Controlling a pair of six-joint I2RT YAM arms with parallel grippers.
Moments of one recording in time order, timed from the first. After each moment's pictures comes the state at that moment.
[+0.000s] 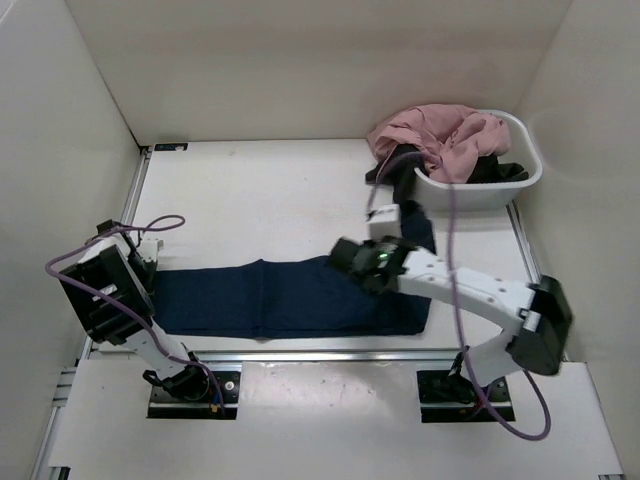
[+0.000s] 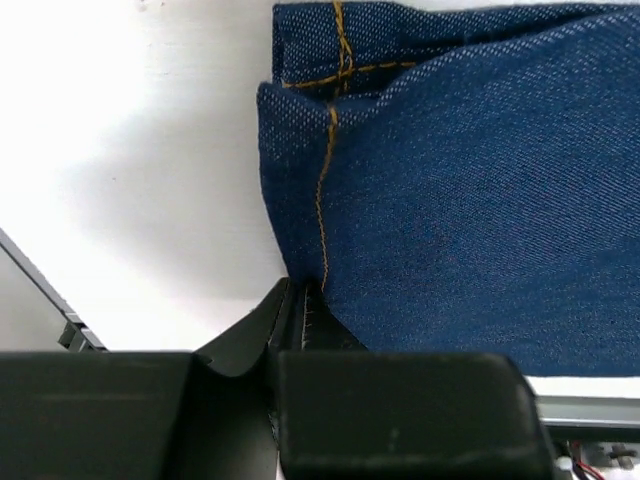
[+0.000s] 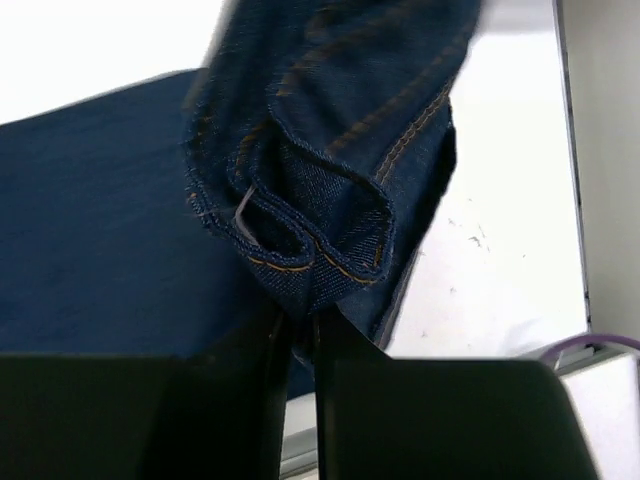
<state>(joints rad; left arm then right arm) 0.56 1.69 0.98 -0.80 -0.02 0.58 0.99 1.39 1.17 -1.14 0.91 0.87</state>
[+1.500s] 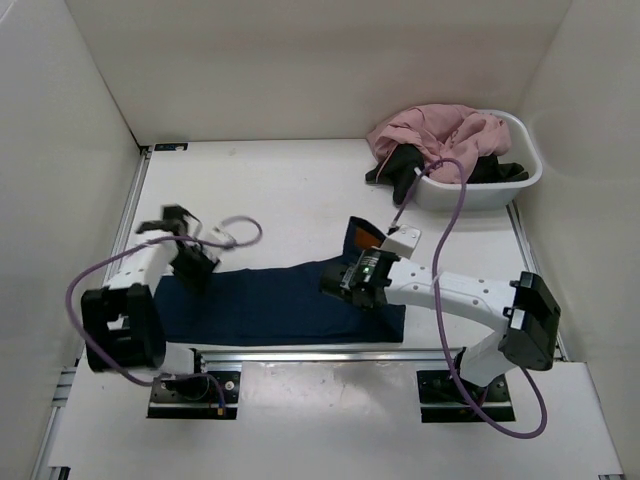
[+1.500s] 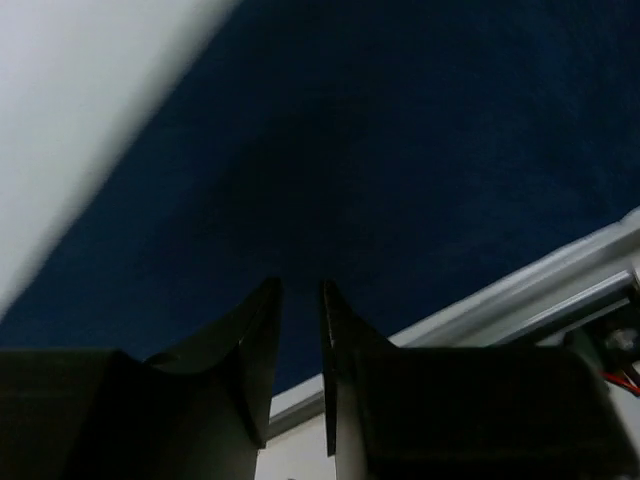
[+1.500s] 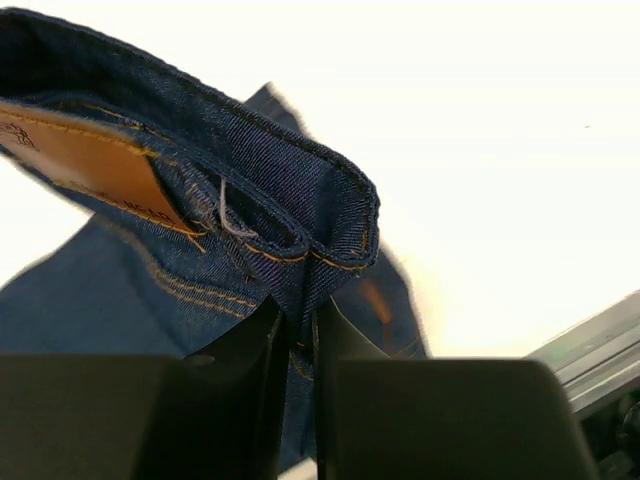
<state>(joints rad) 0.12 1.39 0.97 -0.97 0.21 0.81 1.21 1.53 1.25 -1.39 0.97 1.68</state>
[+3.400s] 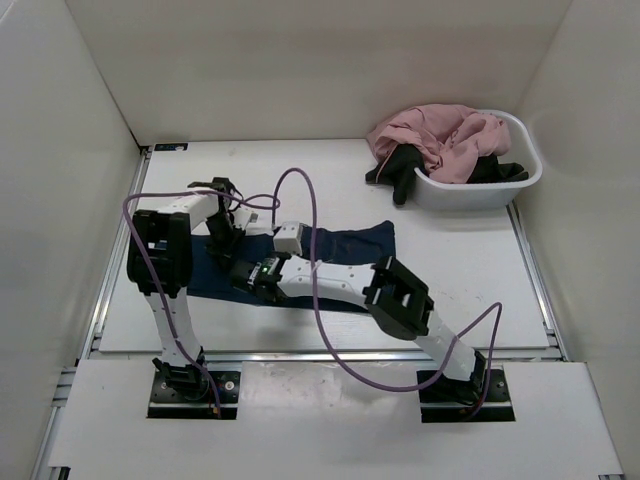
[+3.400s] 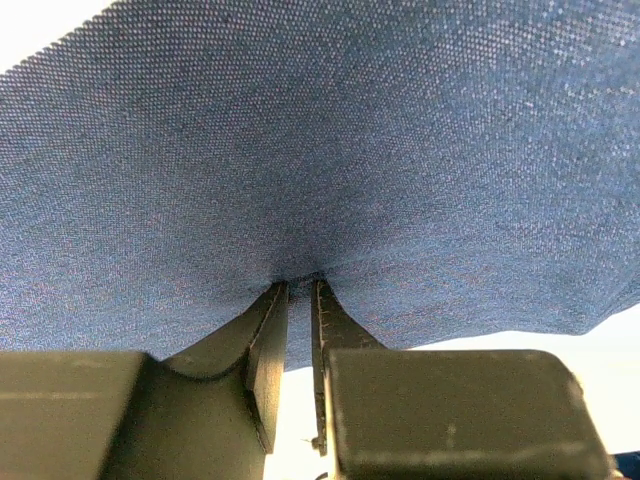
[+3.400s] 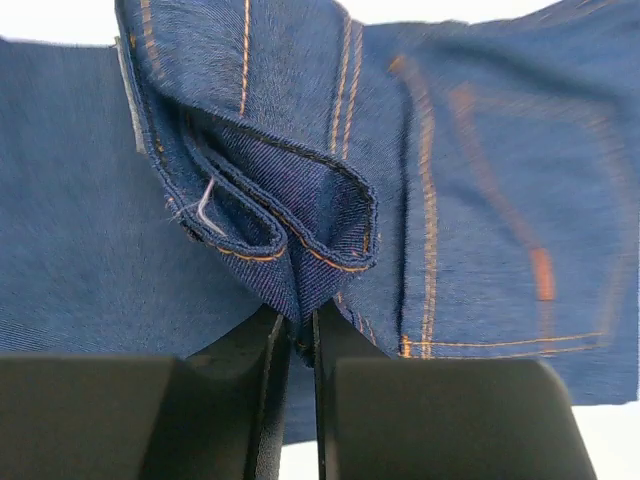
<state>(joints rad) -0.12 2.00 1.36 -0.97 0.06 0.35 1.26 2.24 1.87 -1.15 1.00 1.19</state>
